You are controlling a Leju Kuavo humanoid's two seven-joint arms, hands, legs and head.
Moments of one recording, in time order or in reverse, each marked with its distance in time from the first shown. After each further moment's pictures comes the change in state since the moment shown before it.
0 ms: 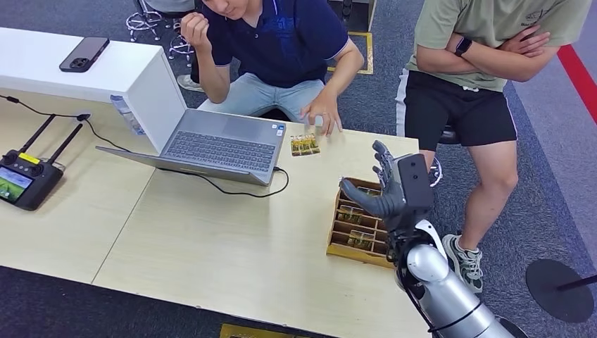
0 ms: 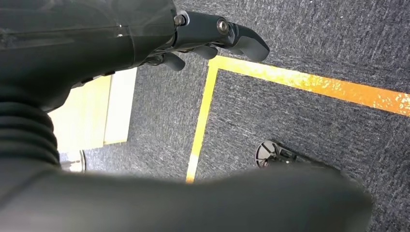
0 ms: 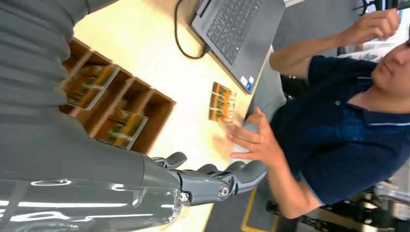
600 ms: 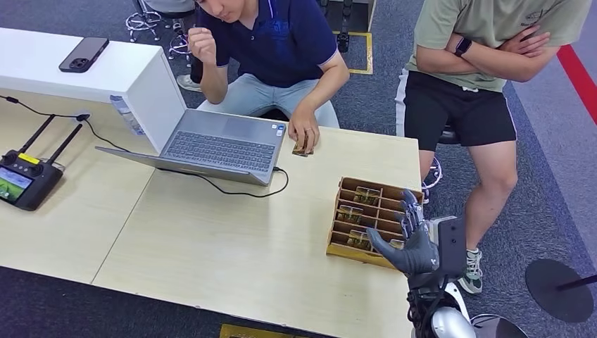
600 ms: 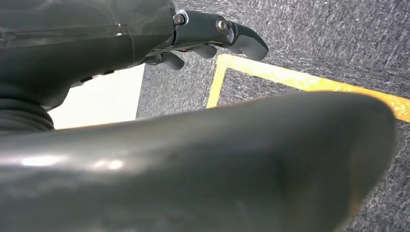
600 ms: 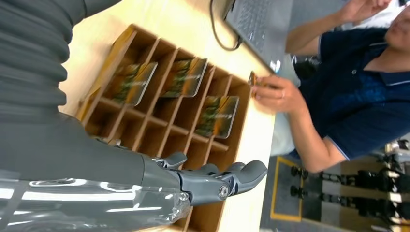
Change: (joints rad) left arm 0.002 -0.002 0.001 0.000 0.029 0.028 0.030; right arm 0.333 -0.121 -0.100 -0.245 0.001 -0.072 -0.095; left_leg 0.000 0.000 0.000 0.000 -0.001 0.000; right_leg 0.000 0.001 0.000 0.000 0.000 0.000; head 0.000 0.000
